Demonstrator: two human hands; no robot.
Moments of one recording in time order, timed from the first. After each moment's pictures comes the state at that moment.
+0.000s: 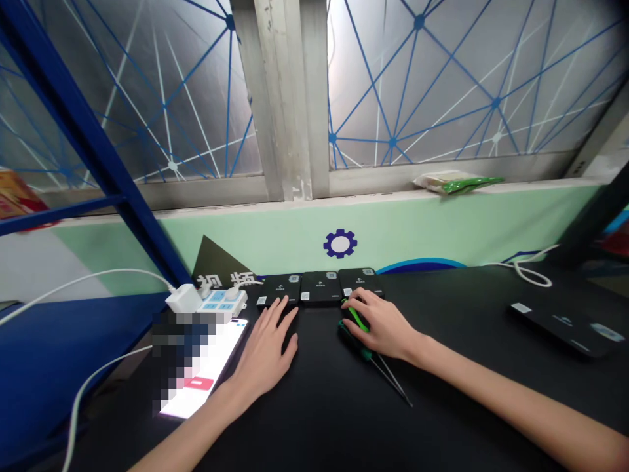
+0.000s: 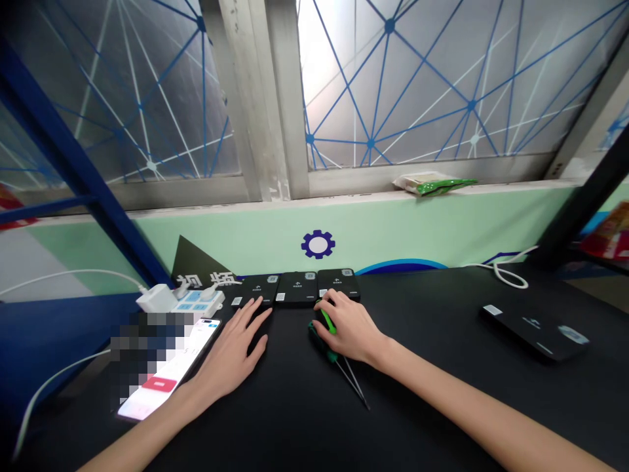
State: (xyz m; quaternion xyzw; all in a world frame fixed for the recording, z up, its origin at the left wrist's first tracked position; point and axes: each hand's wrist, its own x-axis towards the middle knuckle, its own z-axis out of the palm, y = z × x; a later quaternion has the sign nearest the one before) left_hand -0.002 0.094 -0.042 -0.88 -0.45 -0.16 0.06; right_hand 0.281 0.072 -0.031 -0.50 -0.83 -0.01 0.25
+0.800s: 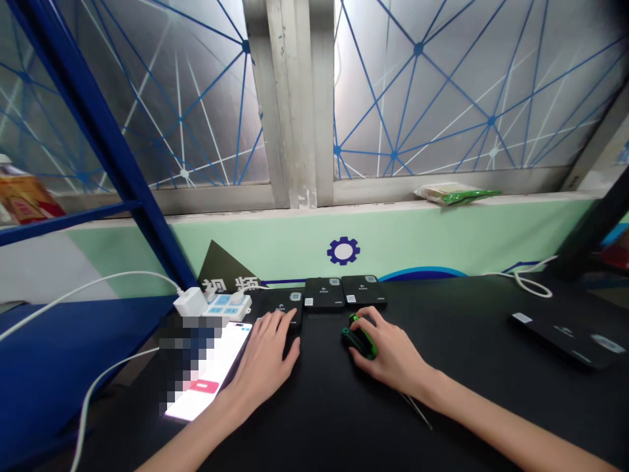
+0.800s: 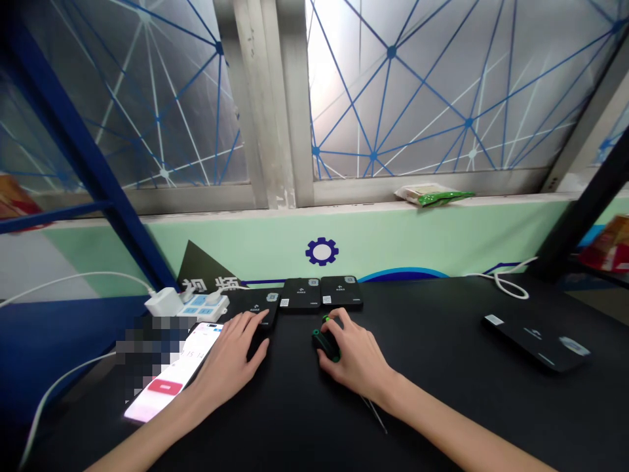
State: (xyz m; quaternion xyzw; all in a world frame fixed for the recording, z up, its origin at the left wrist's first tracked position) left_hand -0.004 0.081 -0.026 -0.86 -0.46 -0.21 0.07; right_hand 0.266 0.039 -0.040 -0.56 -0.78 0.02 0.27
